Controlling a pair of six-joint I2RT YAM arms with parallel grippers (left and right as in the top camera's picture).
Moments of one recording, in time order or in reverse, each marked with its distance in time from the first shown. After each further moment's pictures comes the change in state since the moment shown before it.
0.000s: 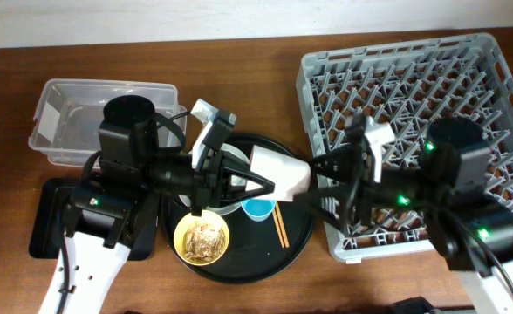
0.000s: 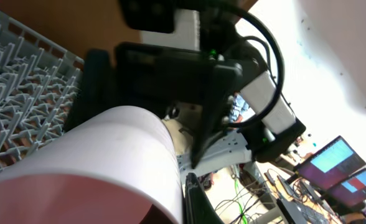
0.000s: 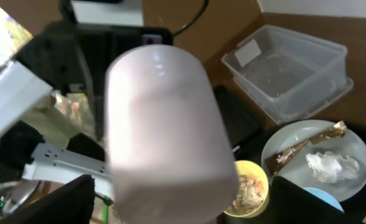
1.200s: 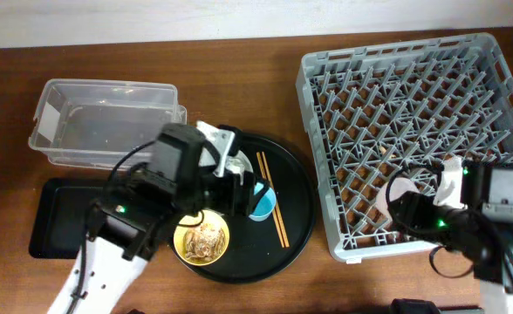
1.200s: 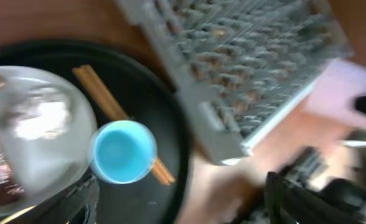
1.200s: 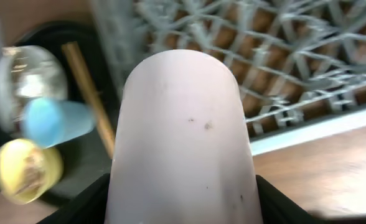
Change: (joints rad) left arm -0.201 0.002 0.003 -0.451 -1.067 0.007; right arm -0.353 -0.082 0.007 -0.730 0.907 0.066
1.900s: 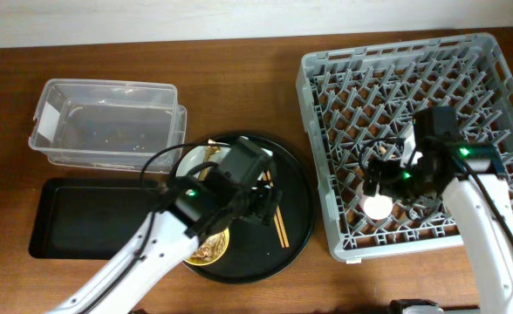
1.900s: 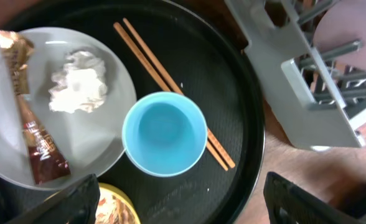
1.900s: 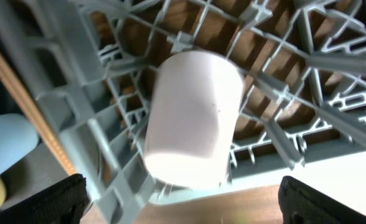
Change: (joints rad) left arm -0.235 0.206 0.000 -0.046 -0.373 0.004; right arm 0.086 0.388 0.001 0.140 0.057 0.001
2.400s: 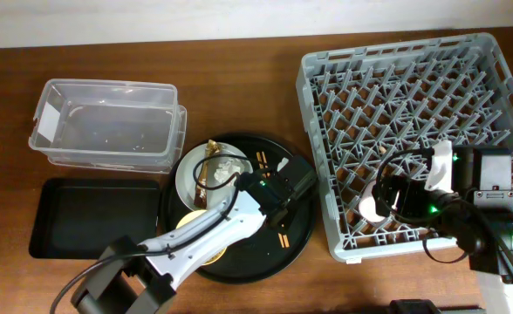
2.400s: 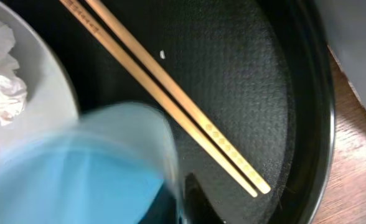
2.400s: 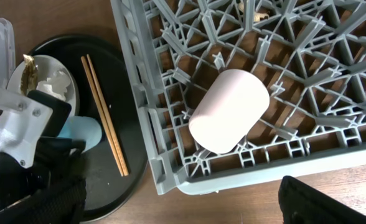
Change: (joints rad) left arm -0.126 0.347 0.000 0.080 -0.090 0.006; right arm 0.000 -0.348 0.035 -0.057 -0.067 0.015
